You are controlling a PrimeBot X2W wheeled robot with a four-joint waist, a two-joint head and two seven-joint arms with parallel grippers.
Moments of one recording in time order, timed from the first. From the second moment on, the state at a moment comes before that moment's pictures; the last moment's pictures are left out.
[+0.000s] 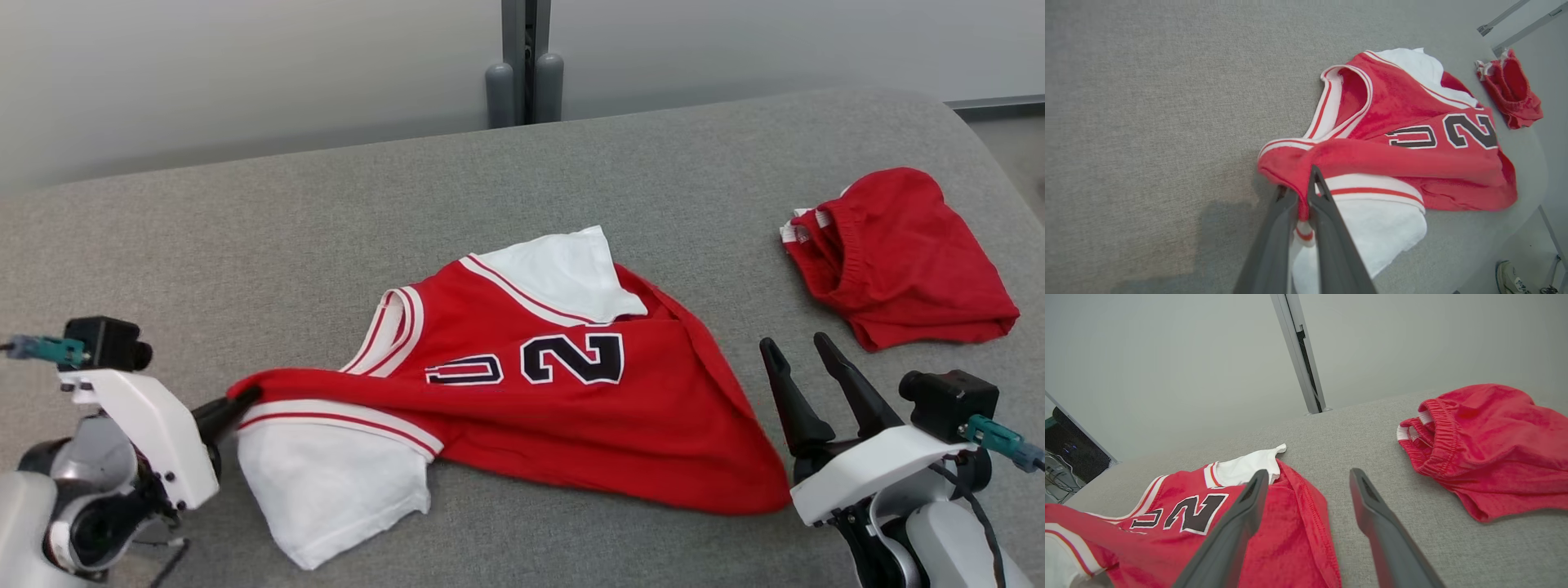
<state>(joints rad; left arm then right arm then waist) -0.24 0.44 -0.20 0.20 -0.89 -0.13 0.63 -0.24 -0.20 0.29 0.32 0.57 0.13 -0.15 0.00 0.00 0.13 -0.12</state>
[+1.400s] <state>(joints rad) -0.19 0.51 -0.29 0.20 -0.71 0.05 -0.16 -0.20 -0.18 0.18 0.35 0.53 0.13 -0.26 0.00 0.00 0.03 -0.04</state>
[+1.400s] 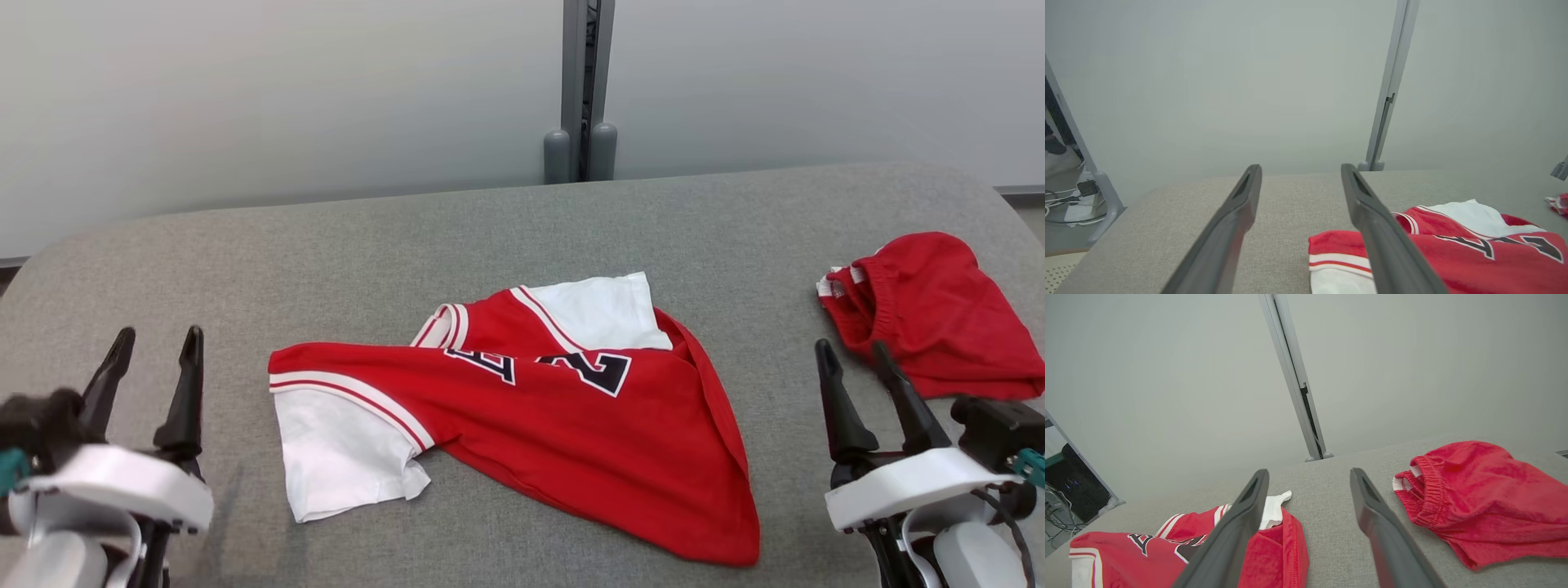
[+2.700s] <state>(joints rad) 0.11 0.21 -0.11 -0.02 -0.38 0.08 -0.26 -0.07 -0.13 0.08 0.19 0.38 0.13 -0.26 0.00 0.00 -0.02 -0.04</state>
